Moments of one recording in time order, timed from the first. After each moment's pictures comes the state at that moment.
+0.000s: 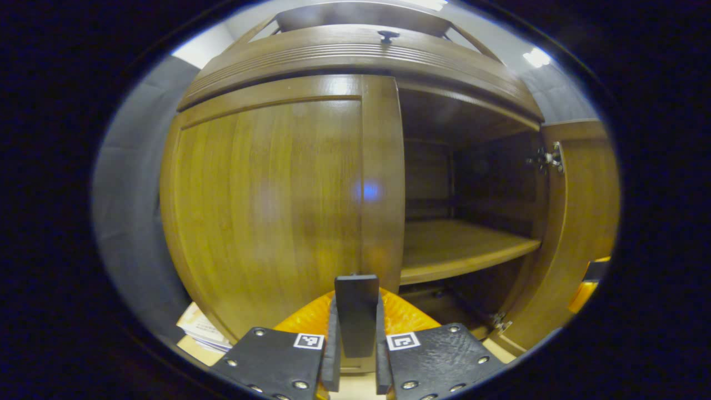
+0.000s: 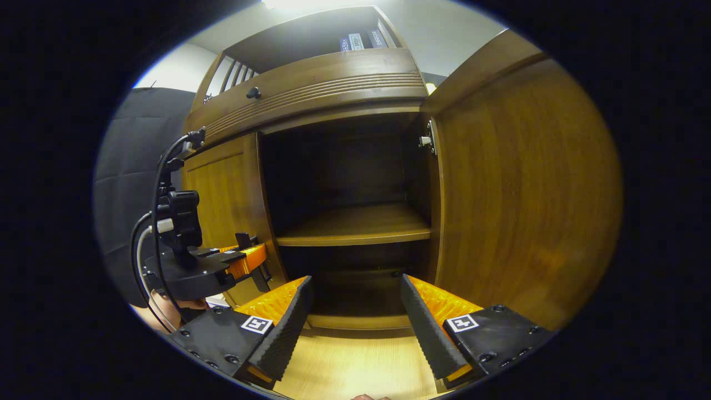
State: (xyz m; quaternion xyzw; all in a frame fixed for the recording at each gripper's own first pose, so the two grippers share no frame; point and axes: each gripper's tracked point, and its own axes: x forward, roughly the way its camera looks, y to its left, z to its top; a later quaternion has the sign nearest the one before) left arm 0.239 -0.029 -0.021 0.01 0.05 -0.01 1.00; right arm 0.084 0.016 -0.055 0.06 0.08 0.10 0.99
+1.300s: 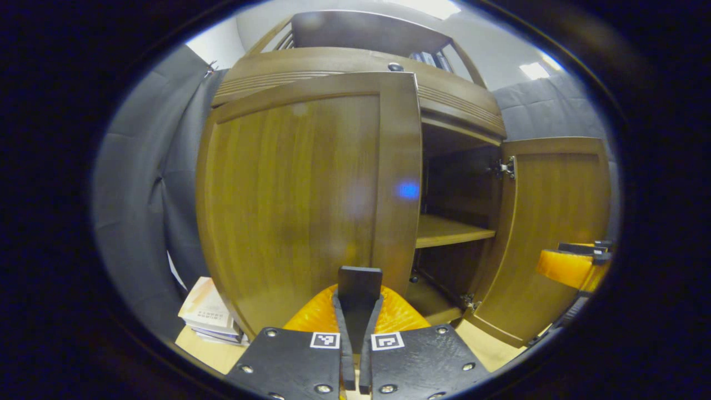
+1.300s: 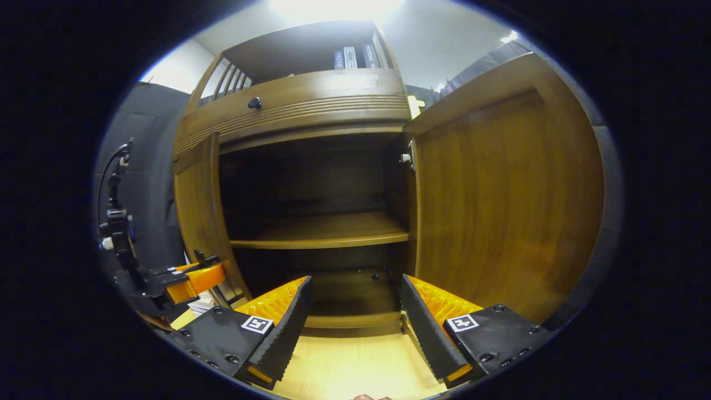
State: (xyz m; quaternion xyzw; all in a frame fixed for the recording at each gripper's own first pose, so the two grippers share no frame) left arm 0.139 -0.005 -0.024 -0.02 0.04 -0.09 0.99; right arm 0.084 0.002 -0.042 0.05 0.03 0.01 1.00
